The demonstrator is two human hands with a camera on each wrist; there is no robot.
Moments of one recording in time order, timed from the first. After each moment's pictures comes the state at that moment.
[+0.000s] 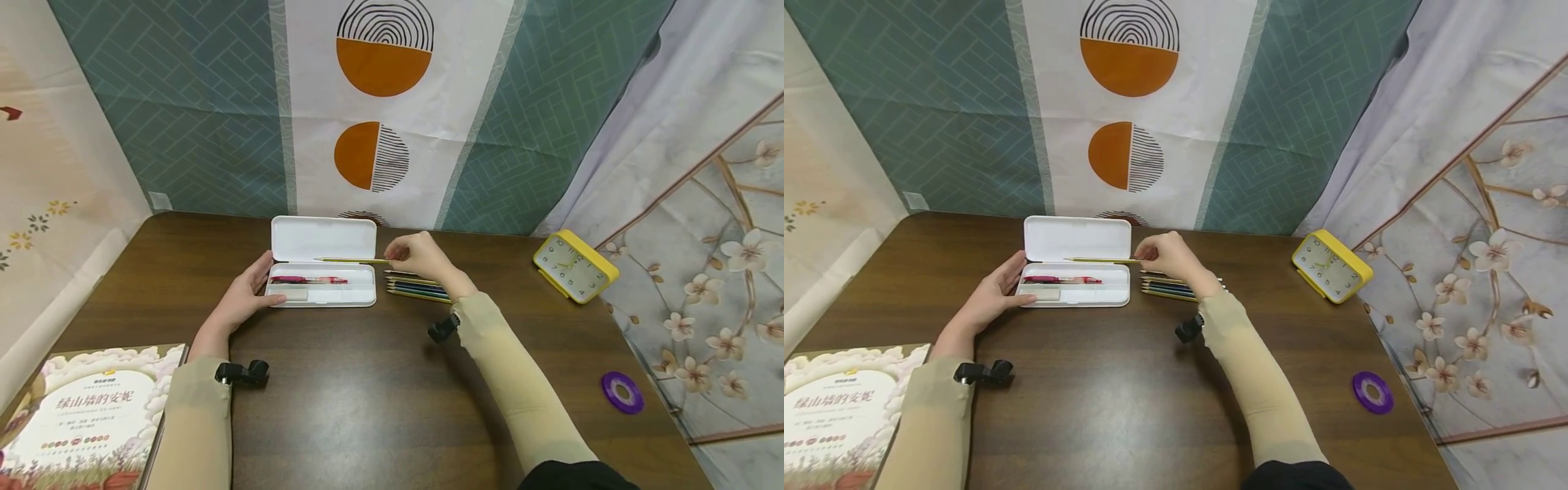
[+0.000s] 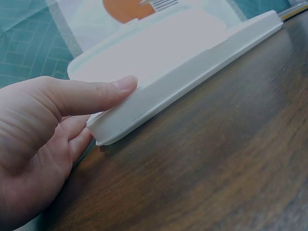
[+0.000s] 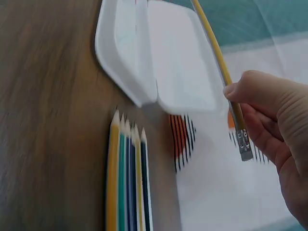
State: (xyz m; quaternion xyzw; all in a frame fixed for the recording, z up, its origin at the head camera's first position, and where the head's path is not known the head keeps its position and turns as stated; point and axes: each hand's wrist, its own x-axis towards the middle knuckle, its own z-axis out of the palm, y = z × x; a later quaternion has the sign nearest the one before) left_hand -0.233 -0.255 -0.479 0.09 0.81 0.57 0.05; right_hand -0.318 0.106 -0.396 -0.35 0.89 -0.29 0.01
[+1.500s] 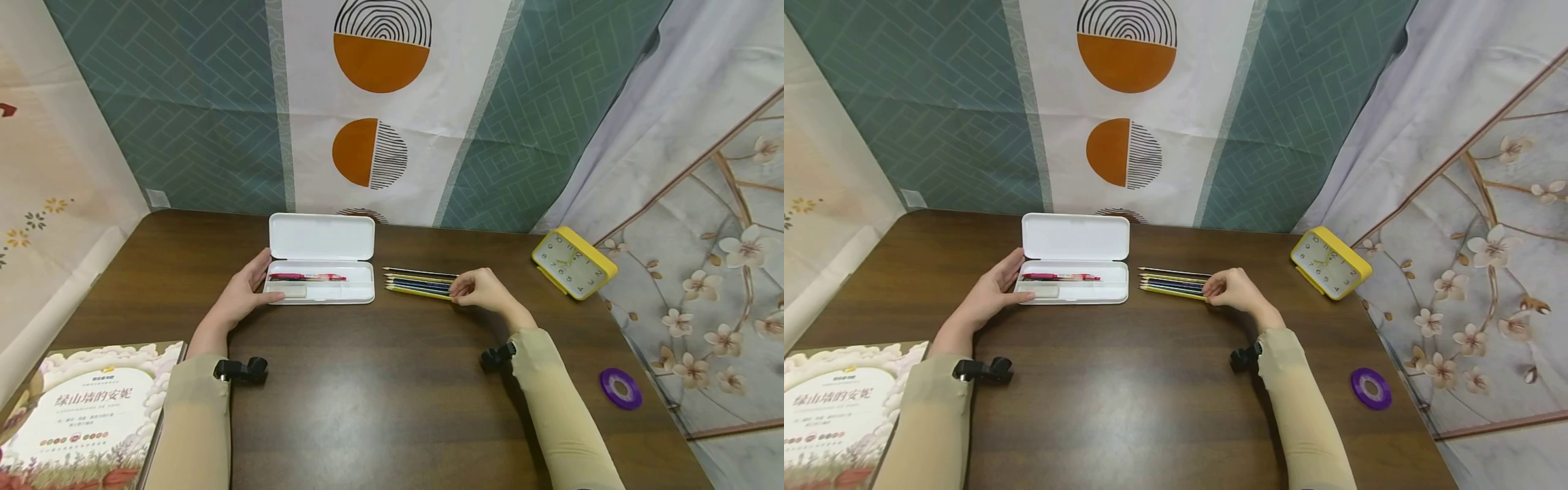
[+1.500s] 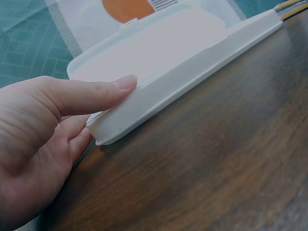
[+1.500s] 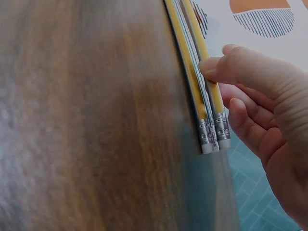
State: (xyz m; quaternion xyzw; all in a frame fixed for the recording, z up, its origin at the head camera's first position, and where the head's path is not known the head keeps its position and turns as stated) left_hand -0.236 -0.256 -0.483 0.08 0.82 0.57 0.05; right_hand -0.294 0.243 -0.449 -0.27 0.89 -0.36 0.10
